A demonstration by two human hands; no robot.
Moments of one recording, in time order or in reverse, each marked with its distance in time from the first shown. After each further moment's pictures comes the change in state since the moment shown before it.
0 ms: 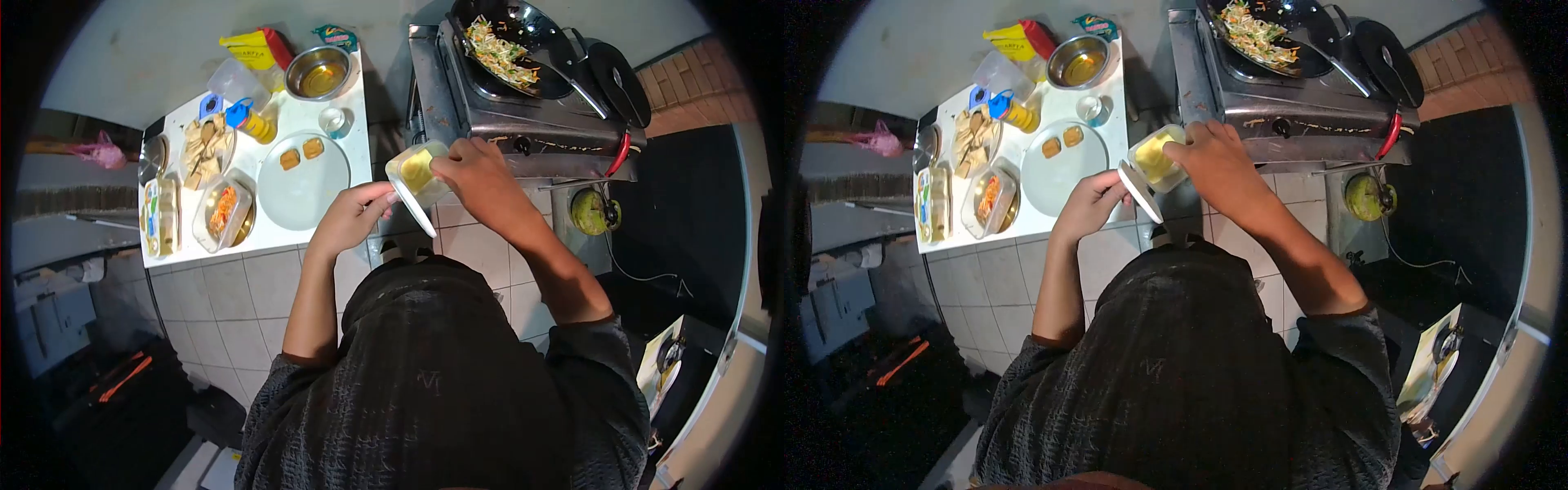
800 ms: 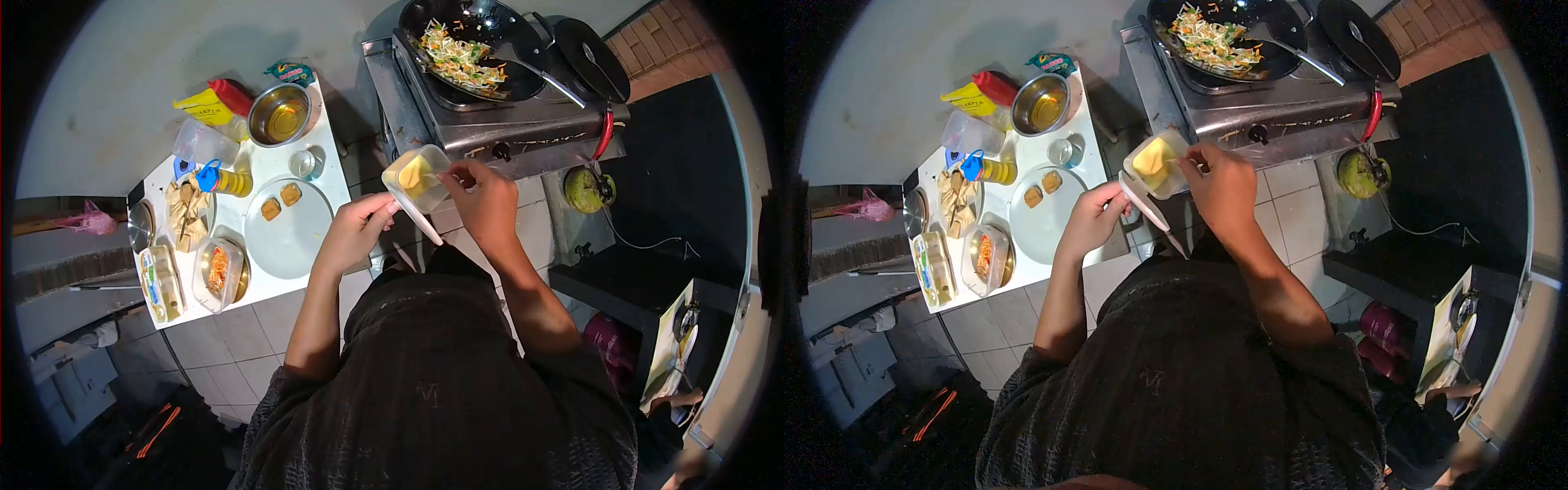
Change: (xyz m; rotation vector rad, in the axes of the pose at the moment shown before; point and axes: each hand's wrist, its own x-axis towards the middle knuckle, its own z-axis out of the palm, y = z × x) left_hand 0.068 0.002 0.010 -0.063 -0.076 0.029; right_hand -0.003 0.028 0.030 0.350 0.481 0.696
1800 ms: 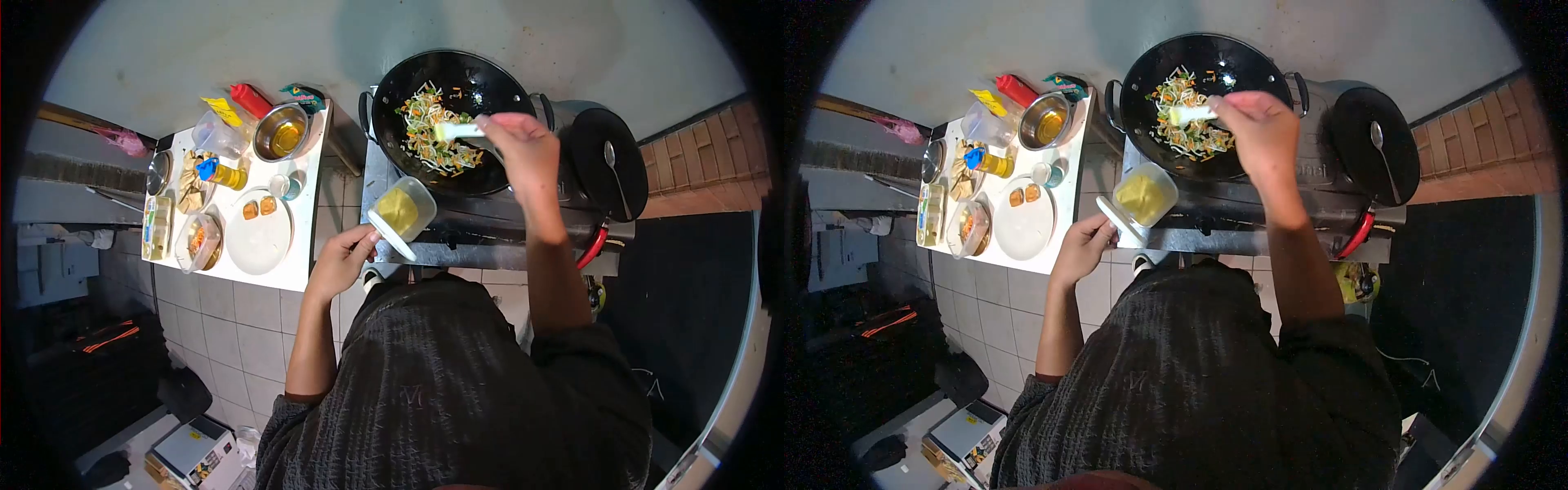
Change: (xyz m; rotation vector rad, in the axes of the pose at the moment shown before) left_hand 0.090 0.057 0.116 -0.115 0.440 -0.236; right_hand 0.242 0.095 -0.093 0.762 -0.180 0.107
